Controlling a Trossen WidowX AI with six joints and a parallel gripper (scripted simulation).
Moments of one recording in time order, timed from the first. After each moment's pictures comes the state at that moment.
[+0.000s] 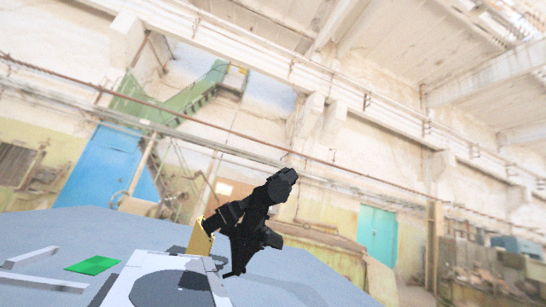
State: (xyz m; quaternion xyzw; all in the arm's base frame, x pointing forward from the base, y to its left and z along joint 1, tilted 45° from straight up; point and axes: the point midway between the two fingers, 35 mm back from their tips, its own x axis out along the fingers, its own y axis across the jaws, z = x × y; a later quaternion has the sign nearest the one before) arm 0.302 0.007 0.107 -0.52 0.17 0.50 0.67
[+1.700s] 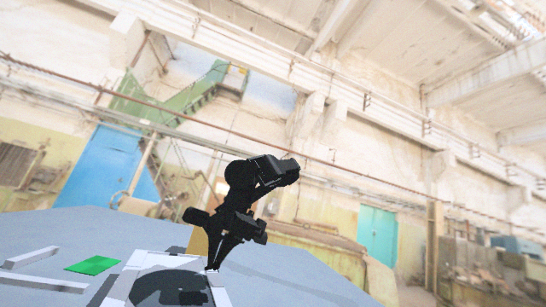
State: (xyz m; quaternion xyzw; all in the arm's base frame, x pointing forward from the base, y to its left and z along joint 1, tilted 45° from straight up) arm 0.326 -0.050 0.081 0.18 0.55 0.24 0.78
